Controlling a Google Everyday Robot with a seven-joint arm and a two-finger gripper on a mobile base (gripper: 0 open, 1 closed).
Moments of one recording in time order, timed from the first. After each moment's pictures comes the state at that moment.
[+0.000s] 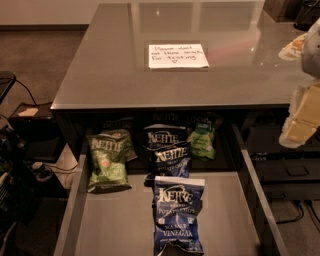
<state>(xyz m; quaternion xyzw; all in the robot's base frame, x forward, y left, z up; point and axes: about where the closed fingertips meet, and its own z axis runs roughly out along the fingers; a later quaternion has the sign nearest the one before) 0.438 -0.217 0.976 -0.60 0.78 -0.03 0.16</state>
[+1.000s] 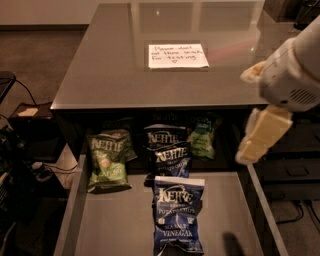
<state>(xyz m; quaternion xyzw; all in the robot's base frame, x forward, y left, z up) 0.436 -0.160 0.933 -0.61 0.77 0.03 0.20</state>
